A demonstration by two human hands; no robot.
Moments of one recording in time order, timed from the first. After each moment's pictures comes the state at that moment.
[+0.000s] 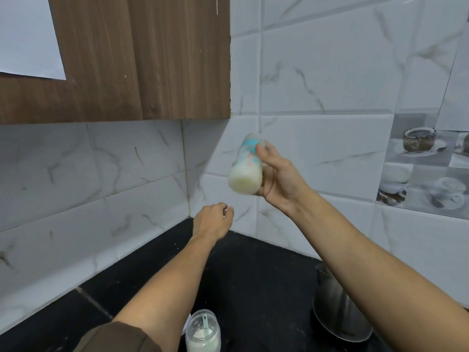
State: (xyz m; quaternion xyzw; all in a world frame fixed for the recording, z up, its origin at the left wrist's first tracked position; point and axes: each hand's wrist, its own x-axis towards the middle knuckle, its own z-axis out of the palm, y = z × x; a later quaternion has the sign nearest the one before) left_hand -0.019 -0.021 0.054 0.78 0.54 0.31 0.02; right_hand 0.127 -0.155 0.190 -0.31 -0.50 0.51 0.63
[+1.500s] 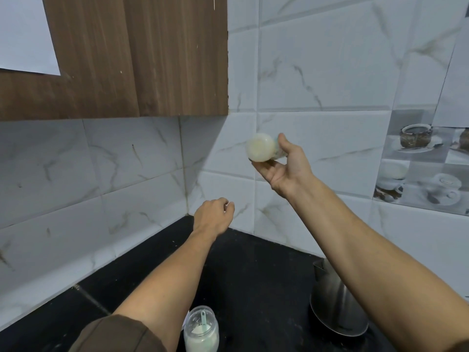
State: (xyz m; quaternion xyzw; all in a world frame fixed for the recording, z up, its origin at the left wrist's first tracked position) left_hand -0.012 -0.023 0.058 0.78 0.54 0.32 0.02; right_hand 0.144 -0.150 0.203 -0.30 -0.30 0.56 0.71
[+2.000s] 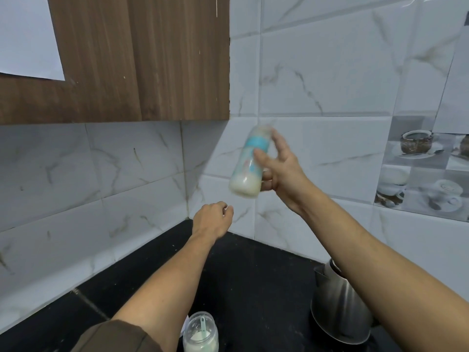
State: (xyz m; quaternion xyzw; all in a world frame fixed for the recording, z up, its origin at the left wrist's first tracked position) left_hand -0.016 -0.022 0.060 0.78 0.54 0.32 0.01; right_hand 0.137 -0.164 0.197 -0.35 -0.57 0.38 0.64
